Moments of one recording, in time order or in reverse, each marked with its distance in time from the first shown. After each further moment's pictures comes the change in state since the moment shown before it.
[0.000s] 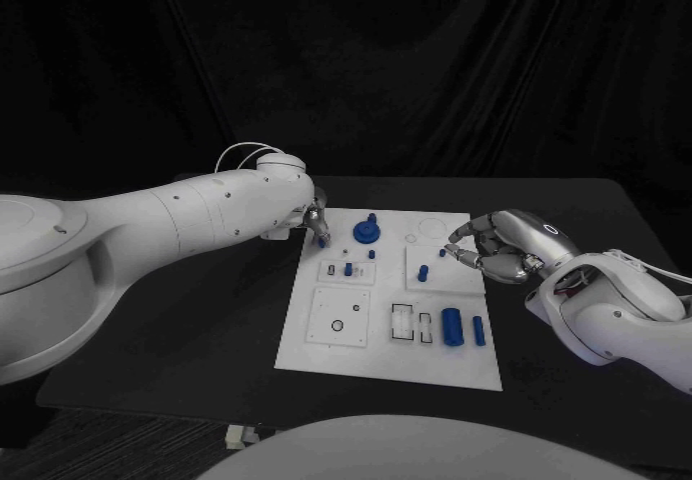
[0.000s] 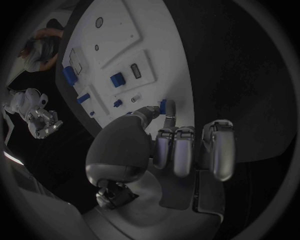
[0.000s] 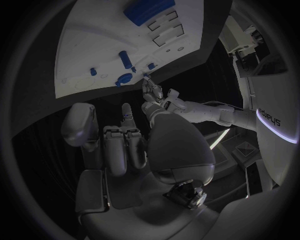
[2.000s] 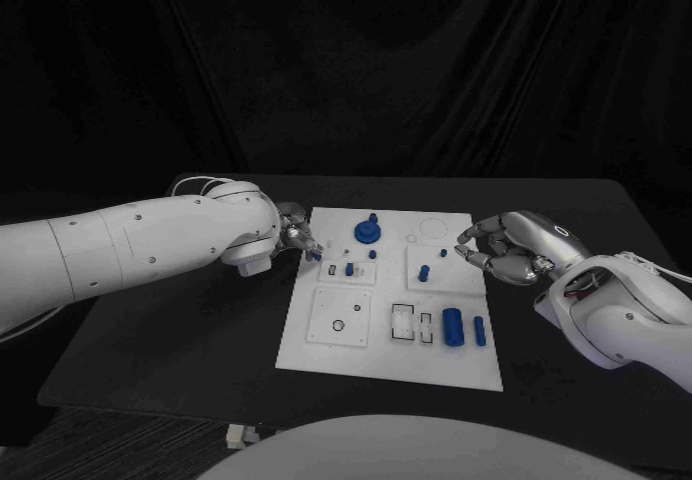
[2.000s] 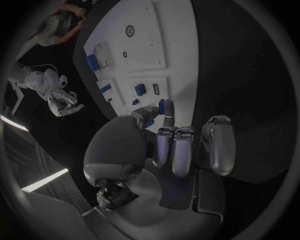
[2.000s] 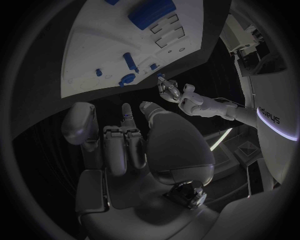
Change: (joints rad) left arm -0.005 -0.325 -0.001 0.475 0.207 -0.305 -0.106; left_hand -0.072 -0.026 0.078 -0.002 -0.022 0.001 -0.012 0.005 0.033 0.000 0.000 -0.050 0.000 0.000 -0.007 0.000 0.000 0.016 -0.004 -0.003 -0.081 0.000; right arm 0.000 -0.029 0.000 0.010 0.011 0.001 -0.002; right_hand 0.016 -0.008 0.011 -0.011 0.027 0.000 0.000 -0.004 -0.001 0.000 0.000 0.000 0.000 0.000 0.000 -0.003 0.000 0.000 -0.004 0.004 -0.014 0.000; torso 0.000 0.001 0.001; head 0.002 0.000
